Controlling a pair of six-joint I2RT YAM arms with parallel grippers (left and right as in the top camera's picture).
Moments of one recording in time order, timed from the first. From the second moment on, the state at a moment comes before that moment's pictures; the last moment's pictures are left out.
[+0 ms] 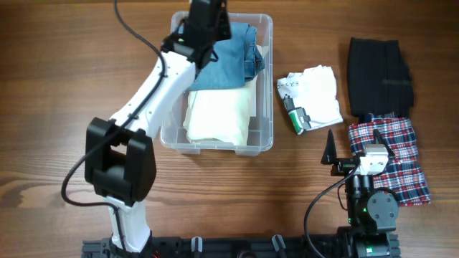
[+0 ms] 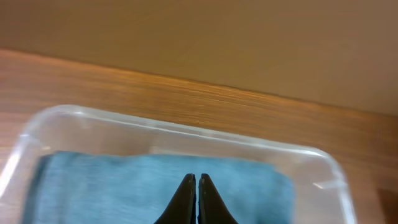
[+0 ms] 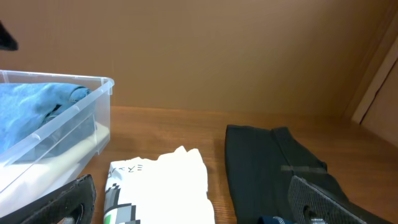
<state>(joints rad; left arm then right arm) -0.39 2.03 1.72 -0.31 -0.19 -0.45 0.05 0.02 0.01 0.01 0.08 -0.07</state>
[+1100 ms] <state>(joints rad) -0.37 1.78 1.73 -0.83 -0.18 -0.50 0.05 0.02 0.01 0.01 0.08 -0.07</state>
